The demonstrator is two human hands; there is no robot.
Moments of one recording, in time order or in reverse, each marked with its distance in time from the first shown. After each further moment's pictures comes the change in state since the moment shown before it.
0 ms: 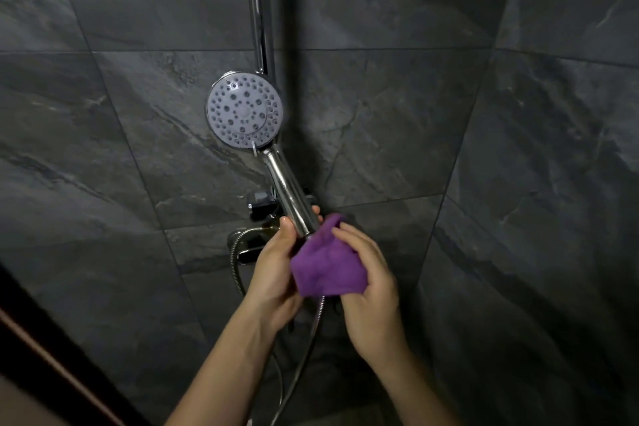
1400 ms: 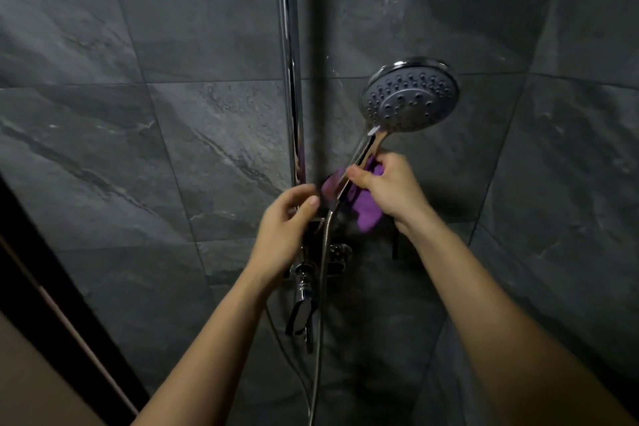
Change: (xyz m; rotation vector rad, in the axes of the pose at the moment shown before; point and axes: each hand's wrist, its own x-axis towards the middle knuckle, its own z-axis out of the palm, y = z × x) left_hand 0.041 0.056 0.003 0.789 0.063 0.523; right_hand 0.179 -0.034 -0.002 -0.064 -0.186 0.226
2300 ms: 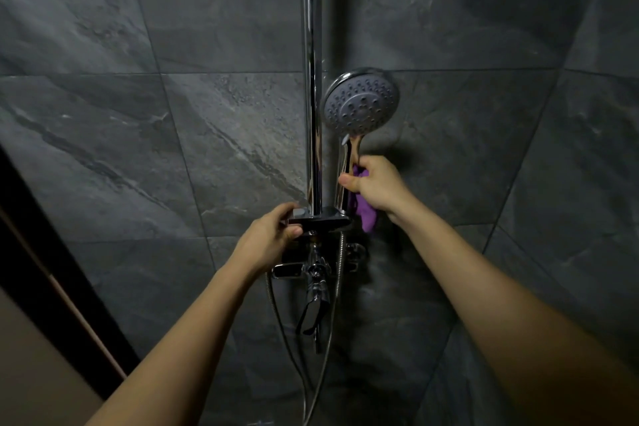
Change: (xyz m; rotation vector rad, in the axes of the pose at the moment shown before) left_hand 0.025 -0.047 -0.067 0.771 -0.143 -0.067; right_hand 0.036 0.019 0.034 -0.294 -0.119 -0.007
